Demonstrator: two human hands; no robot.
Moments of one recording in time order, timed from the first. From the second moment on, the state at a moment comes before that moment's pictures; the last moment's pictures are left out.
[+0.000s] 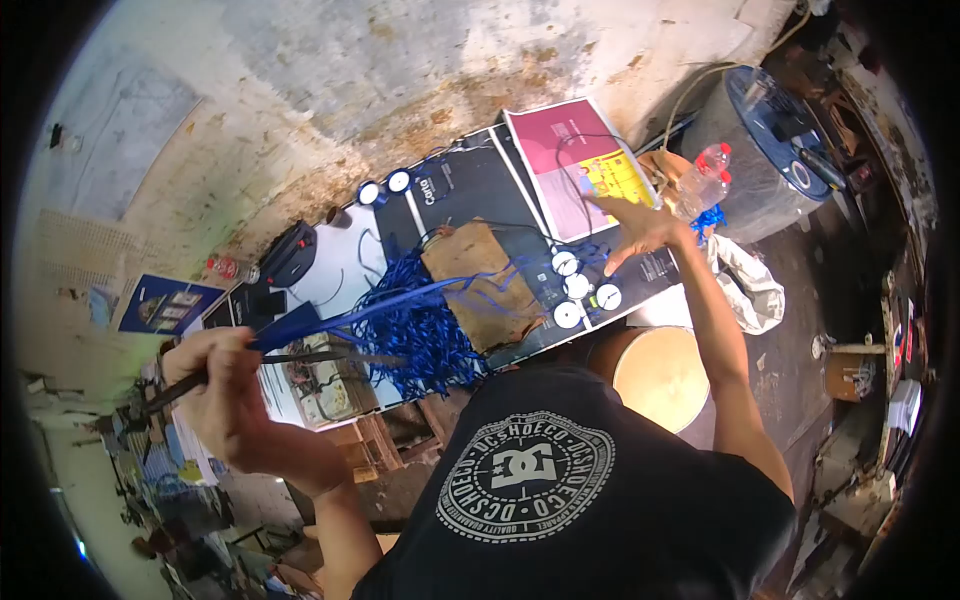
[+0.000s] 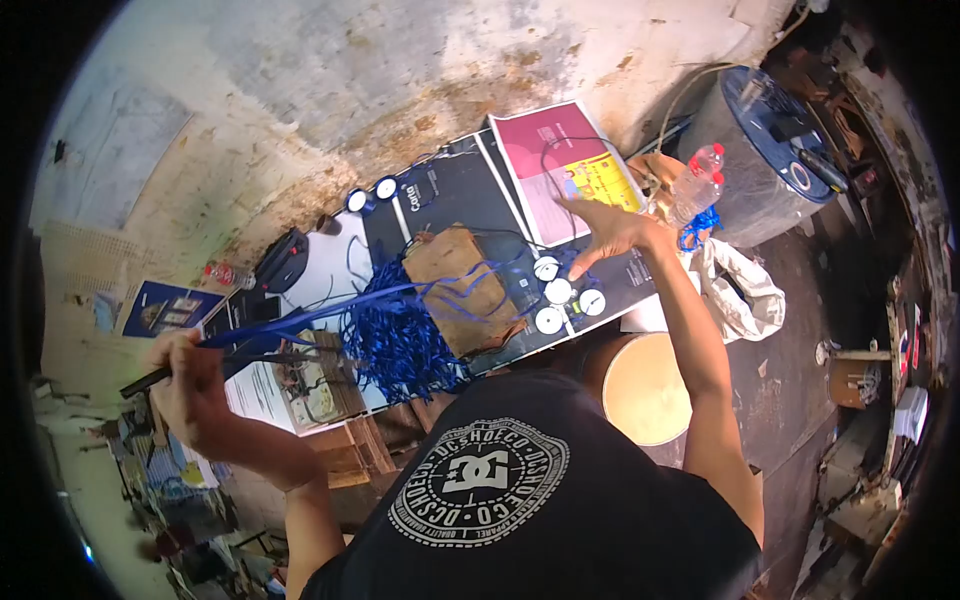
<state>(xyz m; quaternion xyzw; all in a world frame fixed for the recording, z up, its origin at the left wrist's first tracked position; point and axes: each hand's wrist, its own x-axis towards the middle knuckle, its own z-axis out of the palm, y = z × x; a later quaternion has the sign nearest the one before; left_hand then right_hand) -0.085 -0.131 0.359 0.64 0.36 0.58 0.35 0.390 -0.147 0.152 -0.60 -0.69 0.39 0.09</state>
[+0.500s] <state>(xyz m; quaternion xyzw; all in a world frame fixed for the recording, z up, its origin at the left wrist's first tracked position) -0.008 -0.145 0.297 0.56 0.44 0.49 0.50 0.161 -0.157 0.274 -0.38 -0.65 0.39 0.54</state>
